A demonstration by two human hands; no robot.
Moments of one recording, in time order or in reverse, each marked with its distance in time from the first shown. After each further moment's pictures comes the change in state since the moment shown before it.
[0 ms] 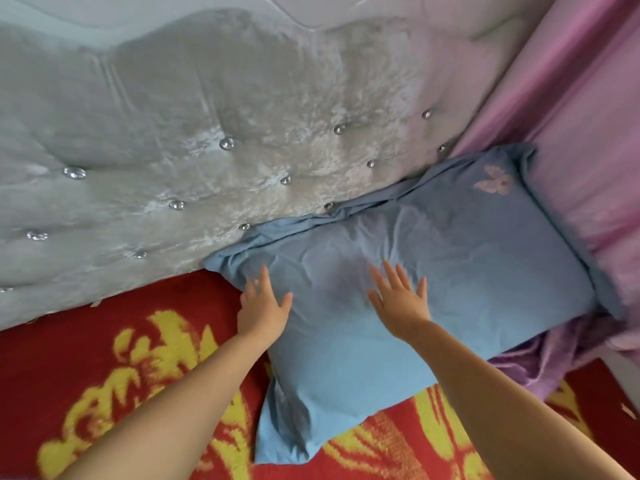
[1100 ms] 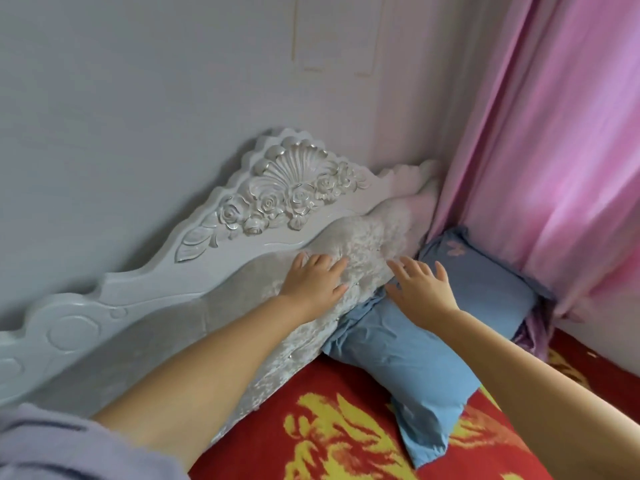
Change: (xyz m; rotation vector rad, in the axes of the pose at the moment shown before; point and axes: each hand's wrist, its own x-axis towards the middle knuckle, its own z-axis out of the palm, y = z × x) left_hand -0.100 -0.021 -0.462 0.675 0.204 1.150; right_hand -0.209 -0.339 -0.263 -0.104 0.449 0.204
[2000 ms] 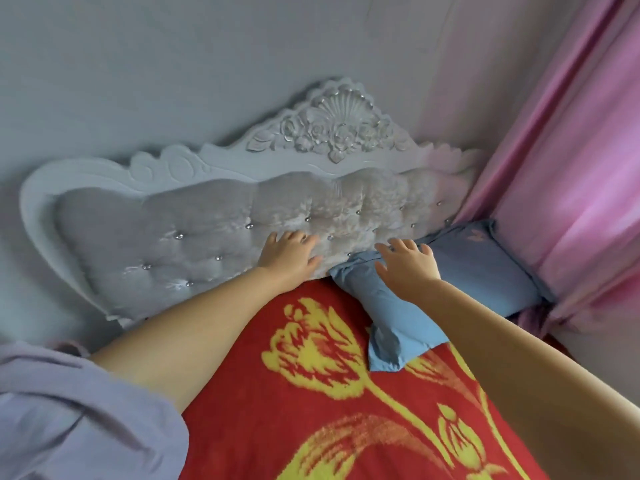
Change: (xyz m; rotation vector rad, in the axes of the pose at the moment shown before) left_hand -0.214 0.167 -0.022 -0.073 0.027 -0.484; right_hand -0.206 0.022 -0.044 -0.112 -0.033 -0.348
